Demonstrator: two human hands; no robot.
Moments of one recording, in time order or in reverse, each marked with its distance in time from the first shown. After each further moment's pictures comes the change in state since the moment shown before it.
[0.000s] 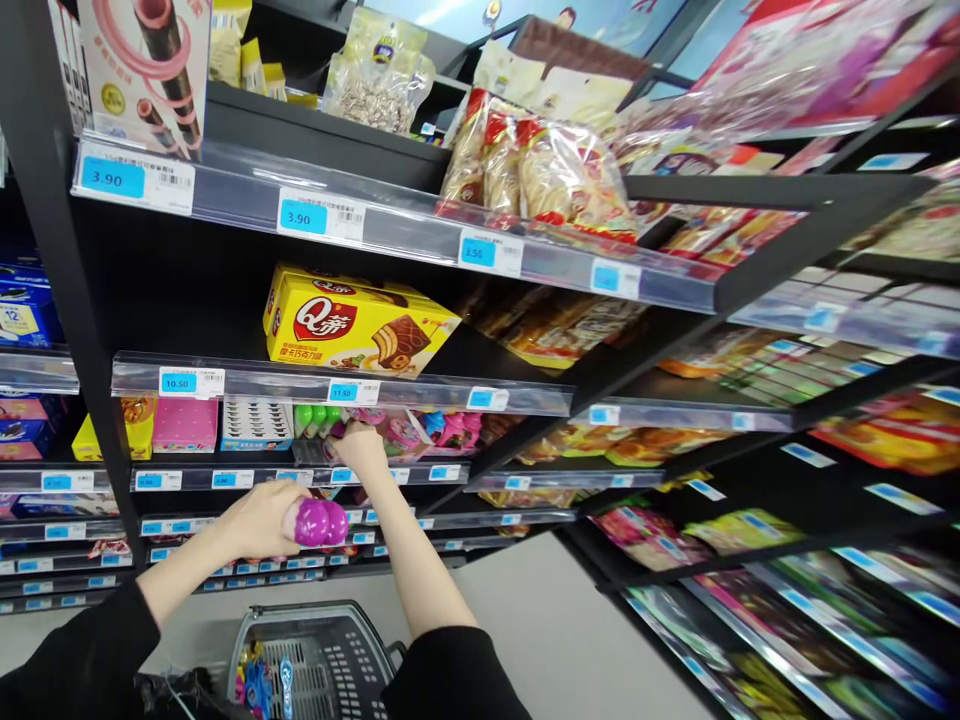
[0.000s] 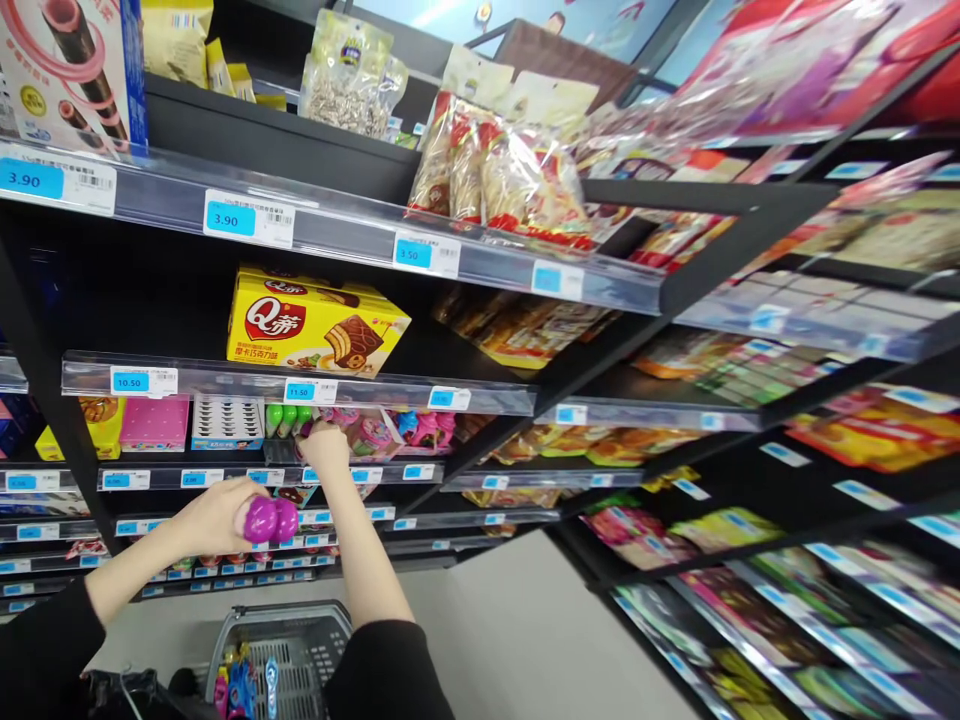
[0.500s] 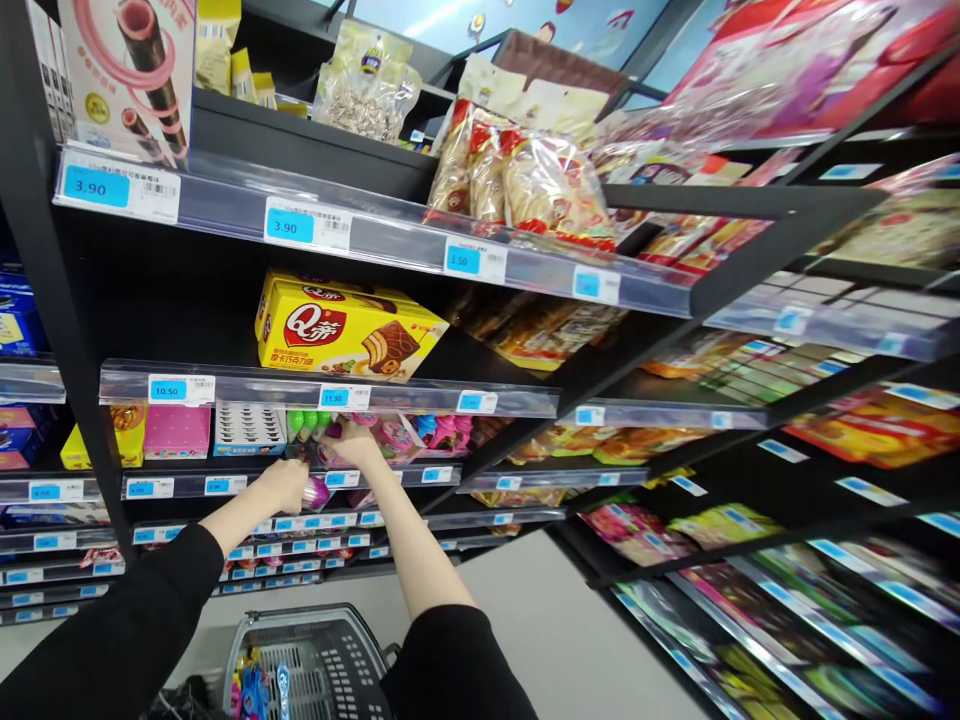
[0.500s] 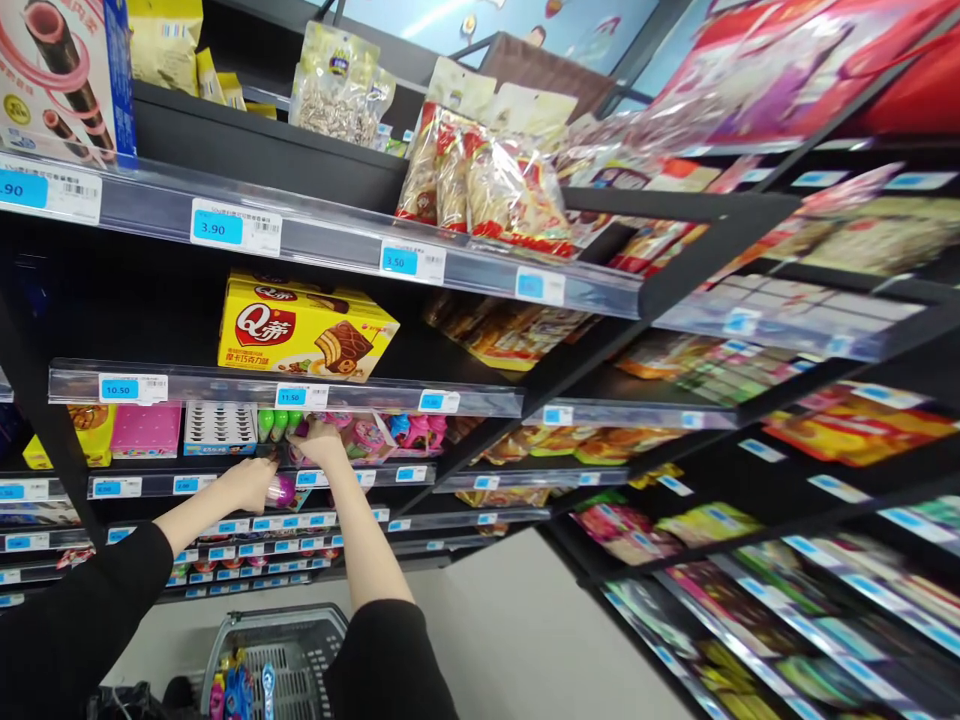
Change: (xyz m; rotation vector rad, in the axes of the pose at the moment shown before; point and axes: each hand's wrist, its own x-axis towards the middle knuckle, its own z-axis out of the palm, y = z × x) left_hand 0.091 -0.035 0.023 0.757 -0.285 -0.146; right_hand 0.020 0.012 -0.004 0.011 -0.097 -0.147
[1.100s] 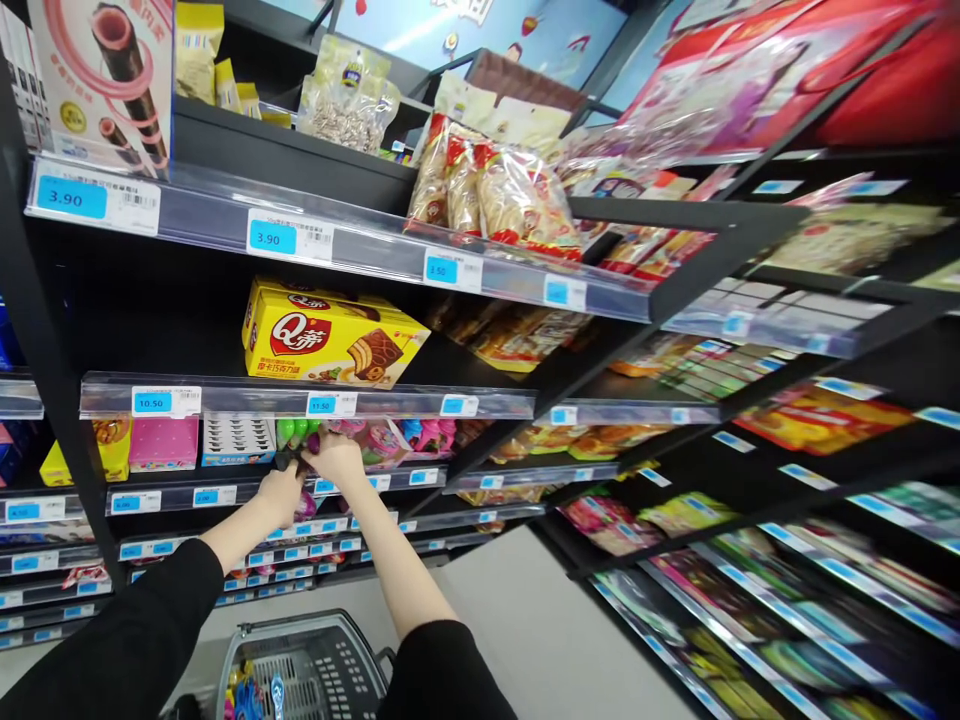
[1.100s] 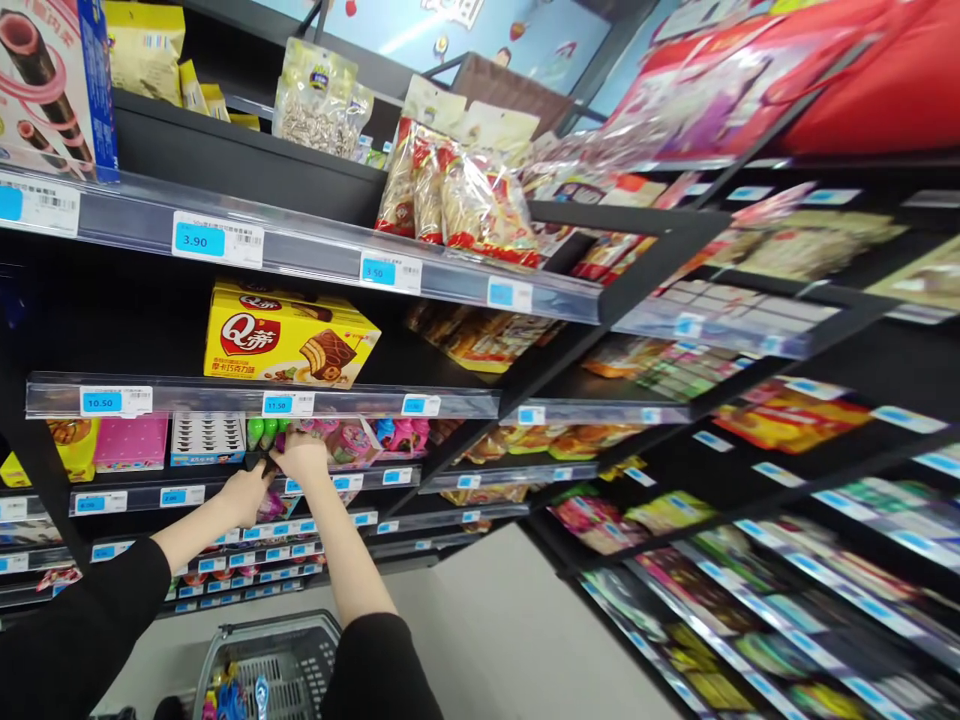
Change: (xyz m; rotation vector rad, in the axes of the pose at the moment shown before) left_hand 0.007 0.015 0.007 0.087 -0.076 -0.126; right_hand -0.016 -0.009 0.013 0.122 0.146 0.070
